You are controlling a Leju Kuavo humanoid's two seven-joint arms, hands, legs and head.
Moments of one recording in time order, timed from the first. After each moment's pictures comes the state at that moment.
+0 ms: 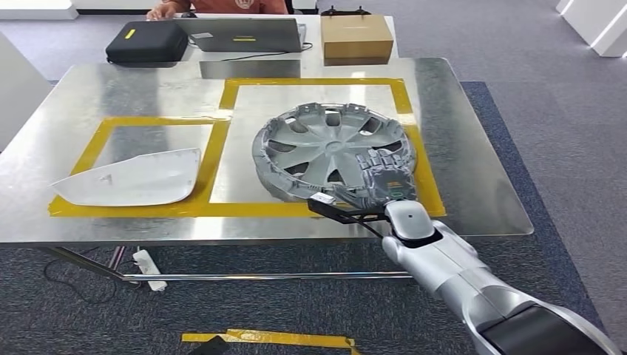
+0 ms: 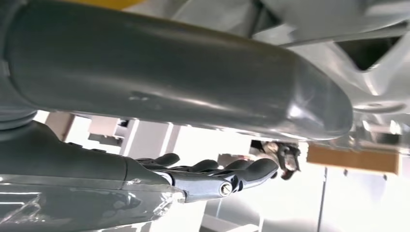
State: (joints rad) left arm -0.14 -0.10 0.17 -0.21 -0.82 0.00 0.23; right arm -0.71 0.14 0.61 -0.60 1.26 -0.35 0.20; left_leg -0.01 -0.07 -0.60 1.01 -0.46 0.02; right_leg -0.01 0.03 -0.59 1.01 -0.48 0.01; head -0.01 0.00
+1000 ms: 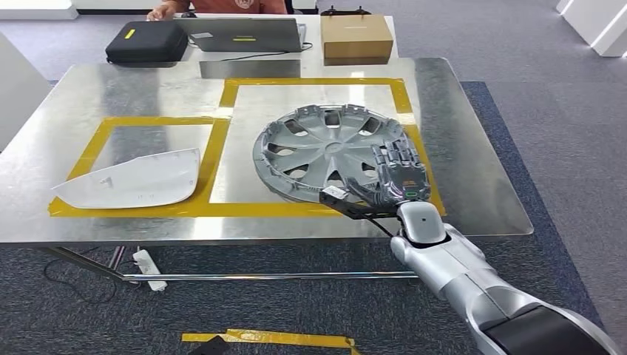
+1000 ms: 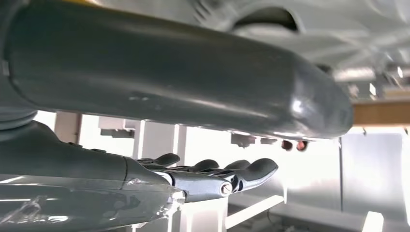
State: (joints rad) left arm -0.15 -0.11 0.17 -0.21 -0.85 0.03 0.24; right arm -0.70 0.14 0.53 -0.60 1.32 -0.54 0.18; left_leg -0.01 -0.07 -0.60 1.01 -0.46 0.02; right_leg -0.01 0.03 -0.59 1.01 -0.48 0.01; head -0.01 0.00
